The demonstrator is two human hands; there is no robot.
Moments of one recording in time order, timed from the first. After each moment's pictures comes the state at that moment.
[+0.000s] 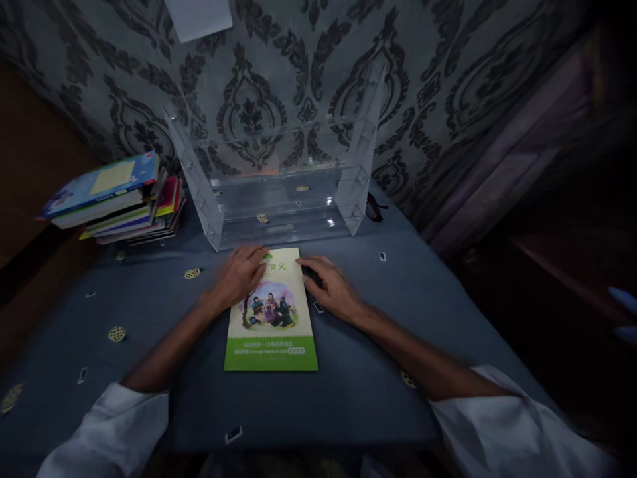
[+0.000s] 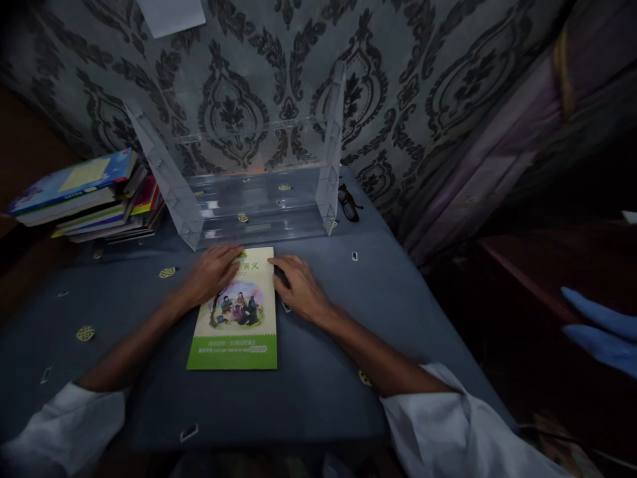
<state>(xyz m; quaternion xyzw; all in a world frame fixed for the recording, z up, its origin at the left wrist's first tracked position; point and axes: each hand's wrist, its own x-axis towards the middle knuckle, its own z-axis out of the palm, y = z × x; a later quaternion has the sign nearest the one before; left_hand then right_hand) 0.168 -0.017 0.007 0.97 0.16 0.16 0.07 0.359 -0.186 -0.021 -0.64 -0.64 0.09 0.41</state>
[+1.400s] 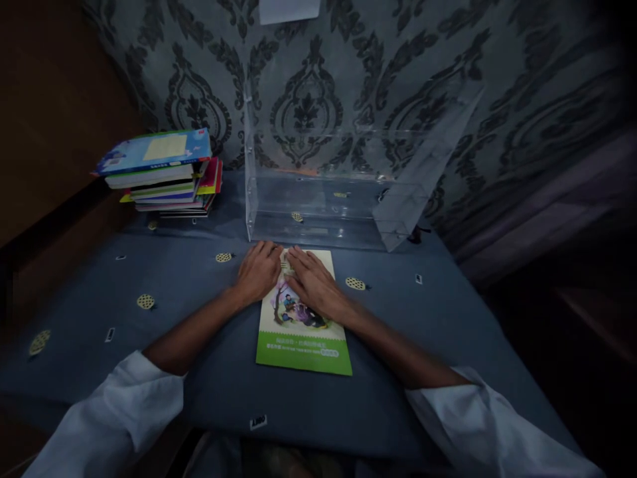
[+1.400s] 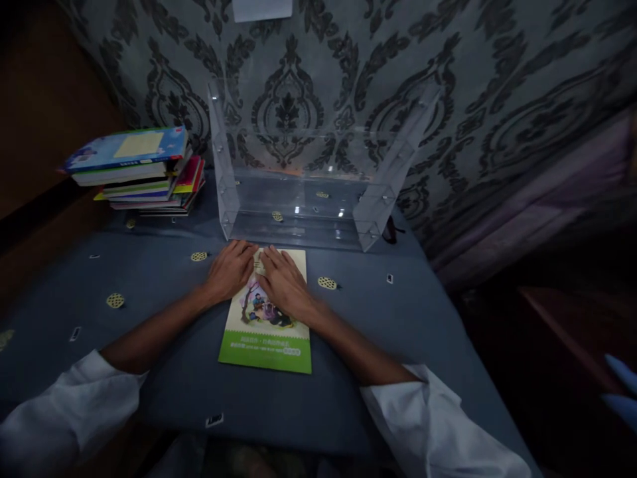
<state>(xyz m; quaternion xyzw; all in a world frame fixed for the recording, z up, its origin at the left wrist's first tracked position) 0.145 -0.022 0.001 0.94 0.28 0.18 0.04 0.300 -0.122 -0.013 -0.62 -0.74 0.05 0.24</state>
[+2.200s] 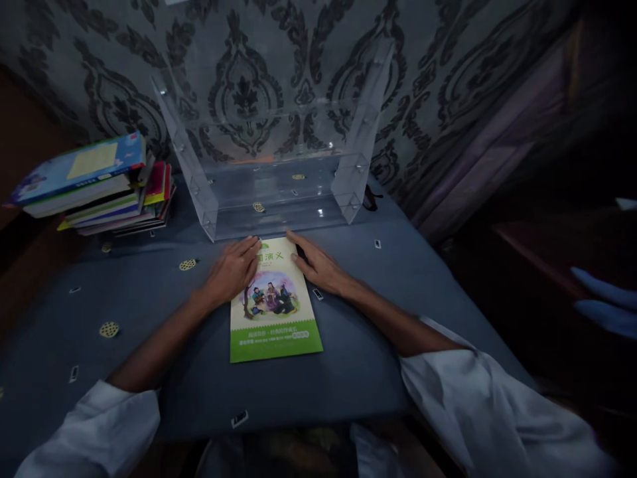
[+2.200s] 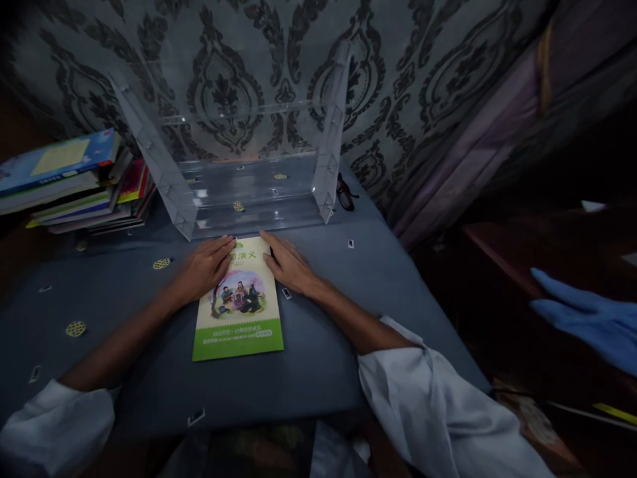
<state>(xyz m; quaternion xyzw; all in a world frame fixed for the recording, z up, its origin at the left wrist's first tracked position) 0.152 -0.013 0.000 0.97 0.14 0.16 0.06 0.363 -0.160 -0.024 -0.65 -0.65 0.14 0.37</state>
